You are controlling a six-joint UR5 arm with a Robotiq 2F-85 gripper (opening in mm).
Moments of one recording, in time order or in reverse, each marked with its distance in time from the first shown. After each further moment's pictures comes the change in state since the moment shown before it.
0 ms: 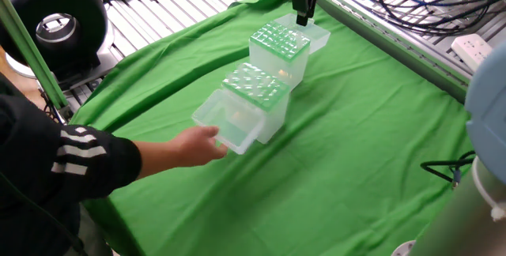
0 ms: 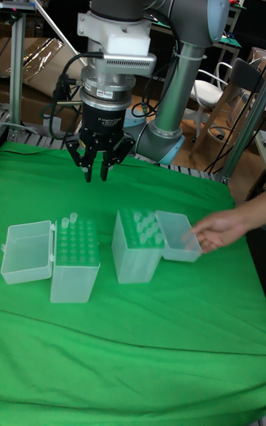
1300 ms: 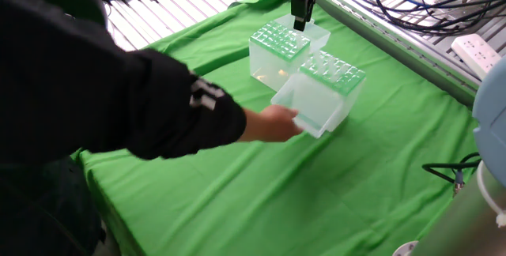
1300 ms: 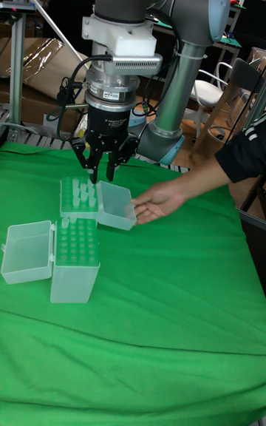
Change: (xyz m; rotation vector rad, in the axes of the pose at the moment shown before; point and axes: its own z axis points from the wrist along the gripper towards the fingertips) arm -0.002 0.015 0.003 -0.031 -0.018 -0.090
